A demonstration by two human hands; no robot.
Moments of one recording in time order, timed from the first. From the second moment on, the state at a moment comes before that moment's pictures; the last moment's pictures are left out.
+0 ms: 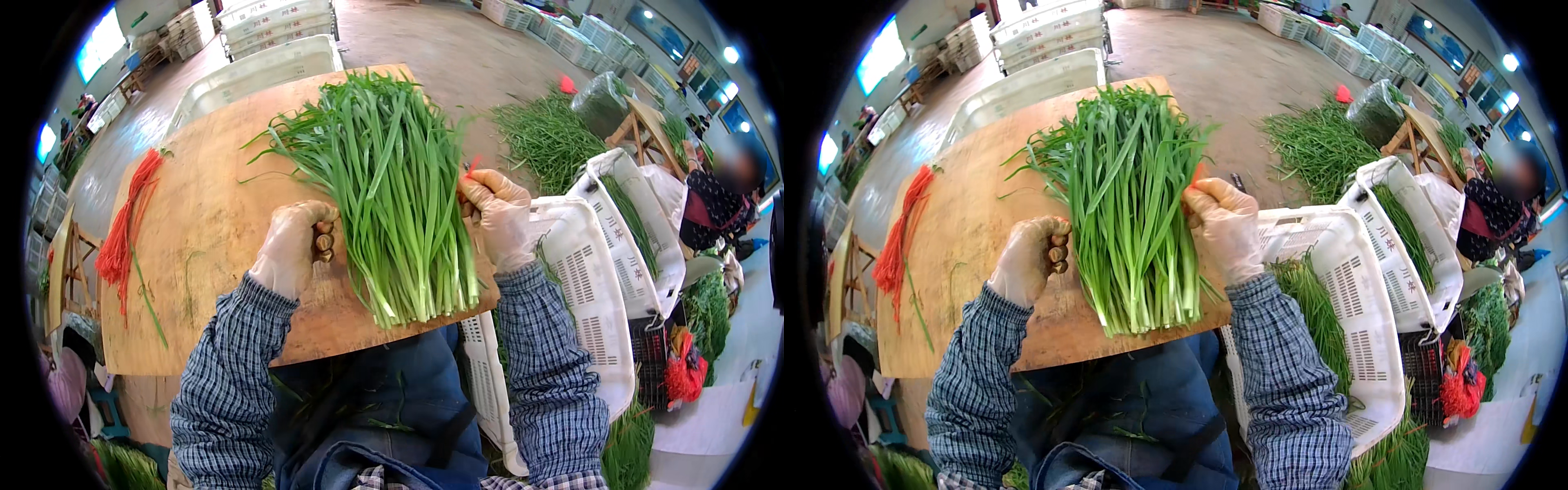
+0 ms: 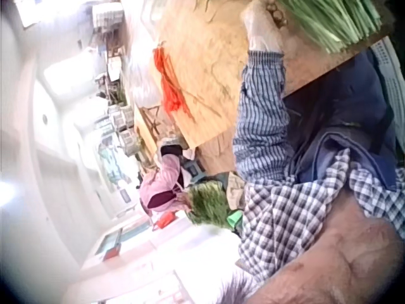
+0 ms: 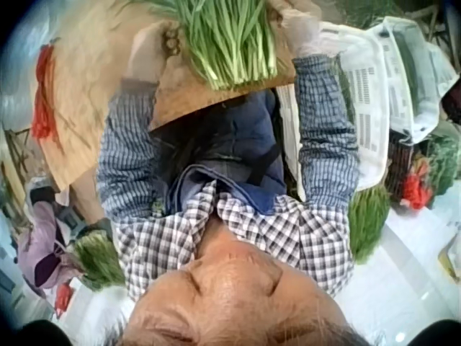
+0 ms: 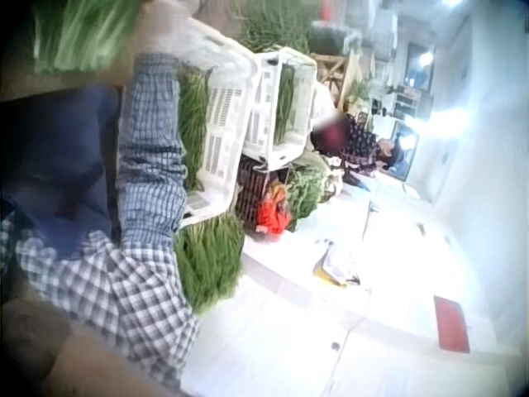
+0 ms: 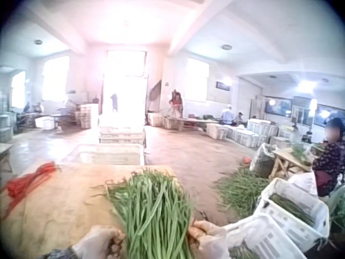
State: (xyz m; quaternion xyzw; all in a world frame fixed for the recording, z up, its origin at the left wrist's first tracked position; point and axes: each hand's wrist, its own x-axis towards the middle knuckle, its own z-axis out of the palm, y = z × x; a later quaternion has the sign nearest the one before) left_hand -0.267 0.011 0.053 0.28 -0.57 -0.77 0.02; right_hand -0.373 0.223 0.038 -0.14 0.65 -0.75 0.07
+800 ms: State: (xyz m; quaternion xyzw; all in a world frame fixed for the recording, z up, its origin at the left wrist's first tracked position) left_hand -0.275 0.032 0.051 0.34 -0.90 -0.16 0.22; right_hand -0.329 0.140 0.026 -0.53 0.65 -0.42 -0.34
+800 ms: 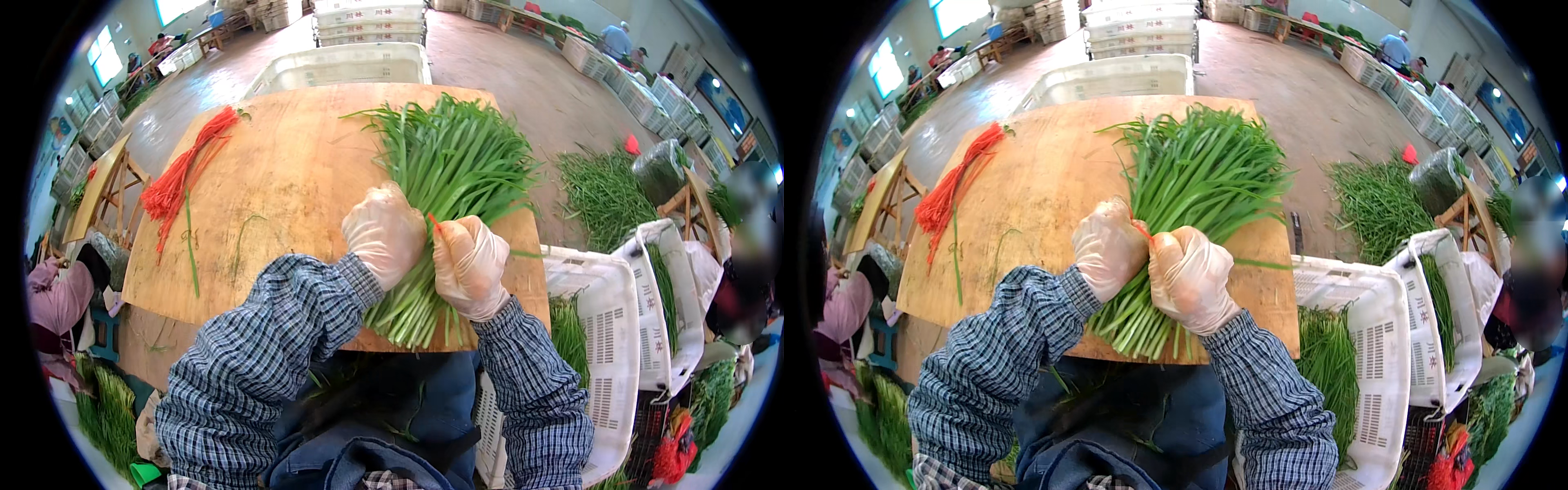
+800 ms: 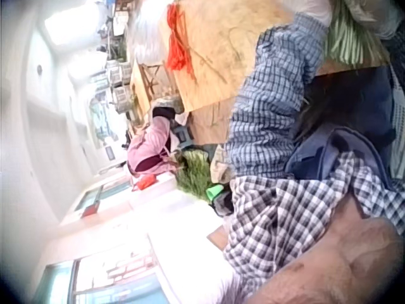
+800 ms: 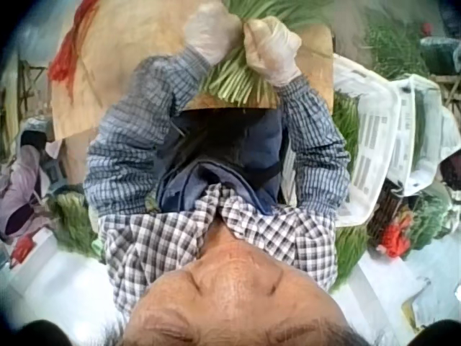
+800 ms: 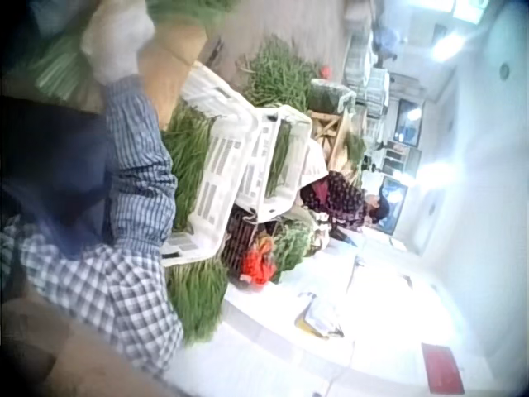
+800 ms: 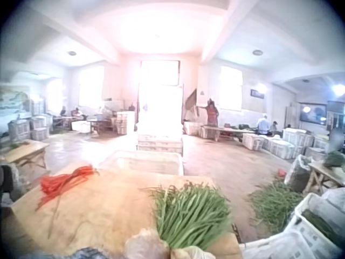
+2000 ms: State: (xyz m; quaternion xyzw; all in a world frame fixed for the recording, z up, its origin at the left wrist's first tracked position) left_hand -0.246 -0.061 0.012 0.29 -0.59 -0.75 0.10; right_hand -0.326 0.060 0.051 -0.52 0.82 -0.23 -0.01
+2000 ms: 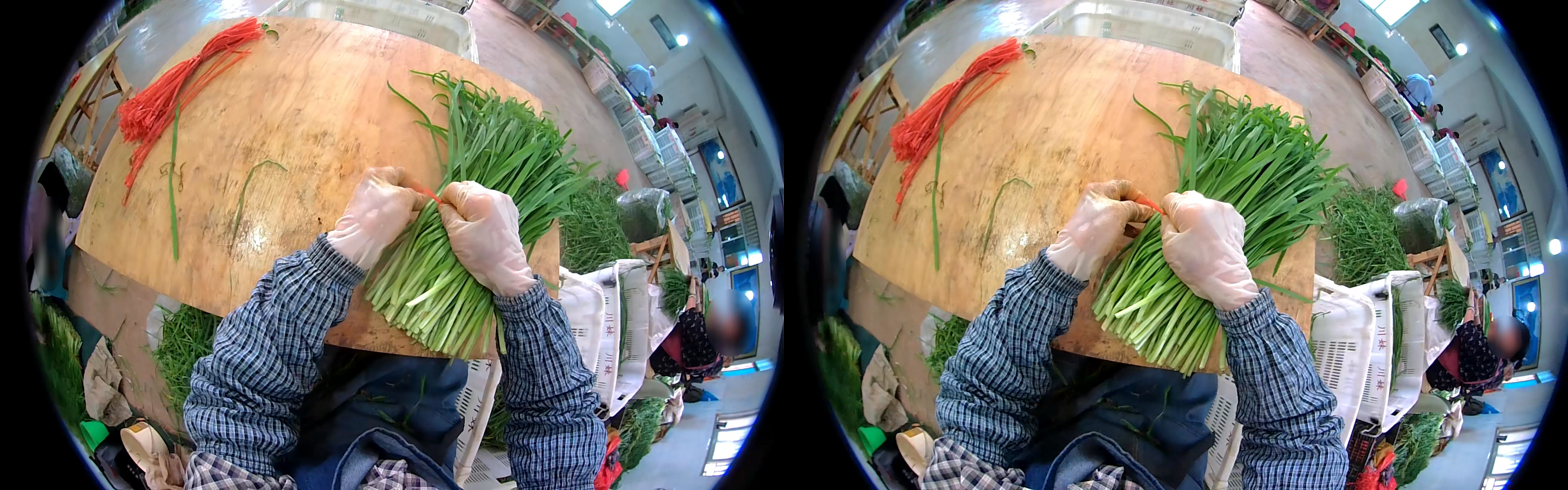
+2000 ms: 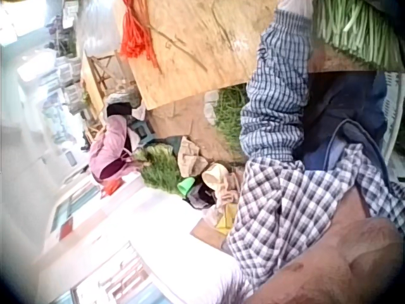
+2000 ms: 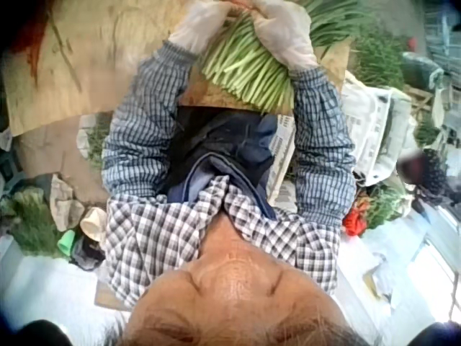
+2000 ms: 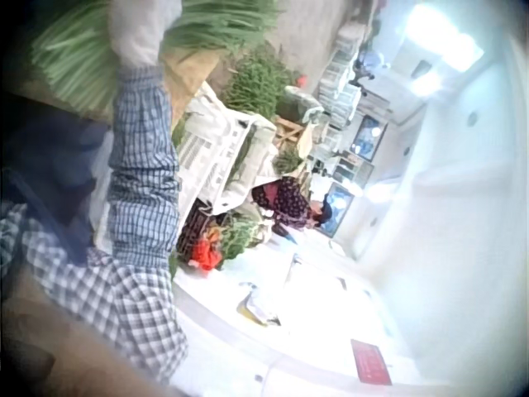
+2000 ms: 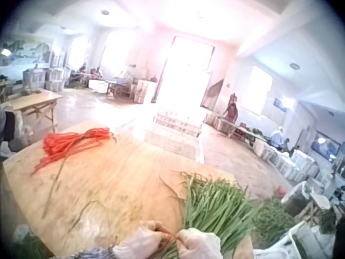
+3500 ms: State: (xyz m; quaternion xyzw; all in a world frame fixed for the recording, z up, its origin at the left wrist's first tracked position) left_hand -0.246 -0.039 -0.004 0.25 -0.49 -0.80 0.24; right_hand -0.316 0.053 0.063 -0.50 0.86 -0.09 -0.01
